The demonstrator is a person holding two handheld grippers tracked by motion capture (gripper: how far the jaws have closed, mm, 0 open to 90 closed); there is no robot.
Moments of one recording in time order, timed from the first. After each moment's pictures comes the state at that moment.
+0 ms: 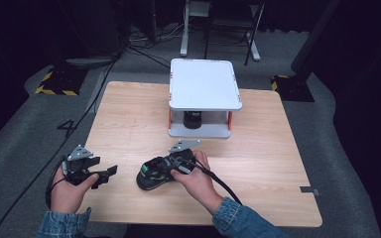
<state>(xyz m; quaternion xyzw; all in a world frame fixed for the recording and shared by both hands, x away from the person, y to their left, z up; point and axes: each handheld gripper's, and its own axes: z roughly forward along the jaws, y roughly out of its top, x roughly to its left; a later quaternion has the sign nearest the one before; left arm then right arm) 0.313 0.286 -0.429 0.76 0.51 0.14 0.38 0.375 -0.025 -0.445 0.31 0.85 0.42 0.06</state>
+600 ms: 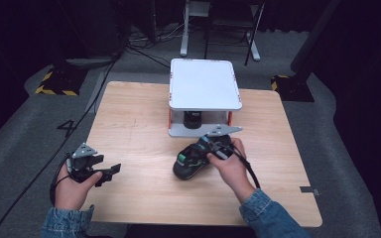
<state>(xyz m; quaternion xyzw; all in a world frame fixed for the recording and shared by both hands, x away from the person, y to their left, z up) 0.321 0.278 -0.429 0.76 0.51 0.13 0.38 0.407 -0.128 -0.412 0.35 0.83 0.42 0.11</state>
